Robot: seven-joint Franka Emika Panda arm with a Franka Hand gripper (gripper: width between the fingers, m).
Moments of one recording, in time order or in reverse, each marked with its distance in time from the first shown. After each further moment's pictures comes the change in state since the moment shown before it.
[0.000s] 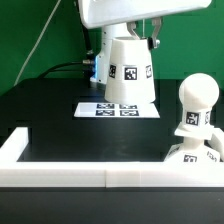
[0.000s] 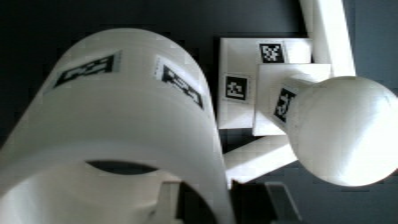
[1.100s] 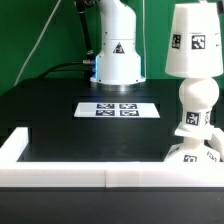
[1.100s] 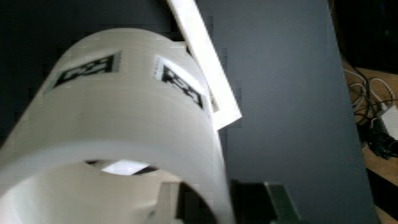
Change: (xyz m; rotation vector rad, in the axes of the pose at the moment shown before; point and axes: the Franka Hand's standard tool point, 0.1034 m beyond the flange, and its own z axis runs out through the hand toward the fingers) arm 0.009 -0.113 -0.029 0.041 -0.025 0.055
